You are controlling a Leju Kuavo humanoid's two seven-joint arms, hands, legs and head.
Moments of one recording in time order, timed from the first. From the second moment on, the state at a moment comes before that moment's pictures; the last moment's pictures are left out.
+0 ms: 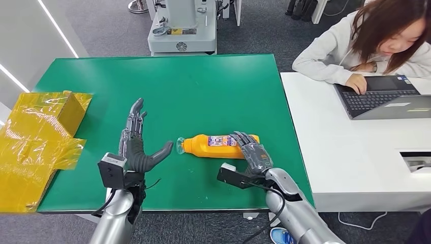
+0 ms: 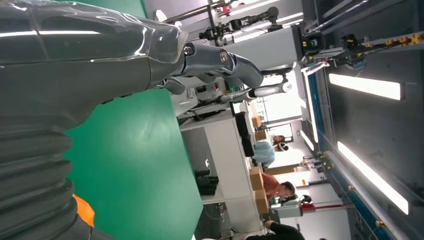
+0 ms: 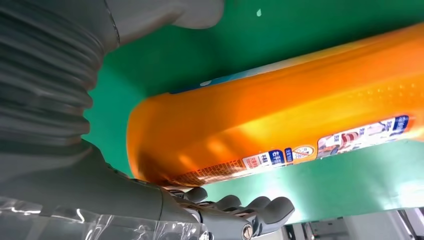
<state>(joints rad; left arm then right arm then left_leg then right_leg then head) -0.24 -0.17 -0.32 -1.26 -0.22 0.14 -0.52 -0.43 -0.02 0.55 -0.88 0.85 -0.12 -0.37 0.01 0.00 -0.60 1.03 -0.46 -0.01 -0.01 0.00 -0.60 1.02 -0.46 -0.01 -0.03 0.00</state>
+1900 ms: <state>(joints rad) -0.40 -0.14 -0.32 -0.99 0.03 -0.05 -0.52 -0.76 -0.04 0.58 -0.42 0.57 0.18 -0.40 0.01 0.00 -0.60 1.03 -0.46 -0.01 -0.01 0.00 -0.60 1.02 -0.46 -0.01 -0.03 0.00</state>
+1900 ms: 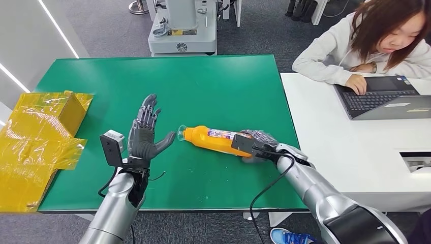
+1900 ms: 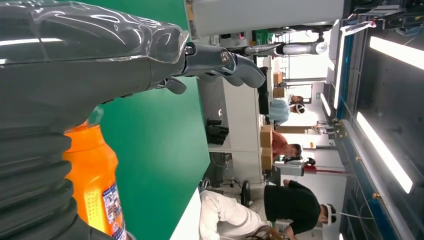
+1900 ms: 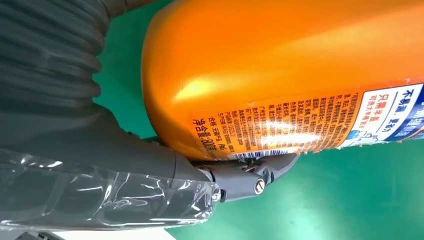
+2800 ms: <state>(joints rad) -0.37 -0.08 -0.22 -0.99 0.08 0.06 -0.53 -0.21 -0.02 0.35 -1.08 0.12 -0.07 -0.64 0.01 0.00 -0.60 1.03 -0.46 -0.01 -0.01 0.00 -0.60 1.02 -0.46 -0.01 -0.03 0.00</state>
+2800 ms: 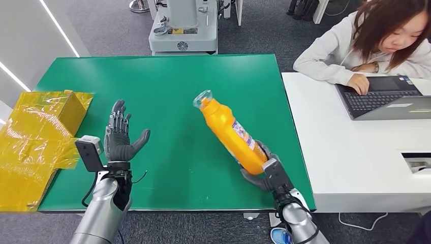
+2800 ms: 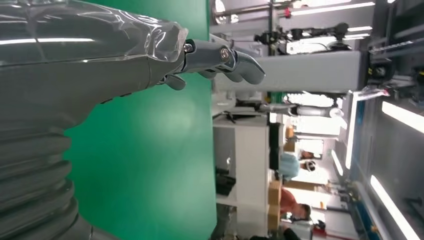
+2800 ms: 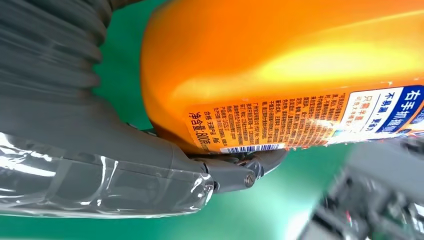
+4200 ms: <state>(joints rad) -0.78 -0.15 -0.46 -0.66 0.17 -0.19 -0.44 -0.65 0.18 0.55 -0.66 0.37 -0.16 -0.63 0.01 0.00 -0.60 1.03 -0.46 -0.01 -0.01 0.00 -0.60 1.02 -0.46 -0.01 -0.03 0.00</state>
